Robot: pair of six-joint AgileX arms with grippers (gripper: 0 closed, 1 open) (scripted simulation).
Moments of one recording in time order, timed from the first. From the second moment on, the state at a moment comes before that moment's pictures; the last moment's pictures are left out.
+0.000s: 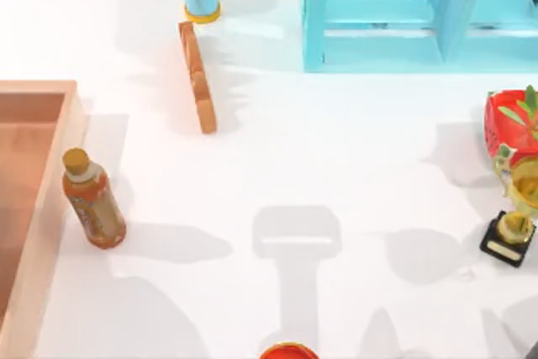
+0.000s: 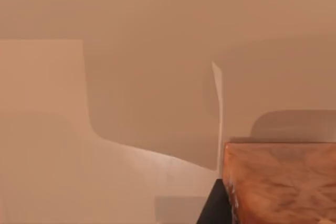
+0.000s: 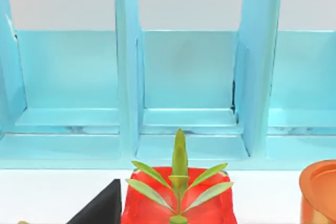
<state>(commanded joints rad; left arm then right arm) 0.34 1.75 0.97 -0.79 0.00 0.36 0.00 0.00 0.00 0.00 0.00 0.00</state>
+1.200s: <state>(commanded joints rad) 0.01 1.56 1.28 -1.26 -0.04 0.00 0.00 0.00 0.00 0.00 0.00 0.00</state>
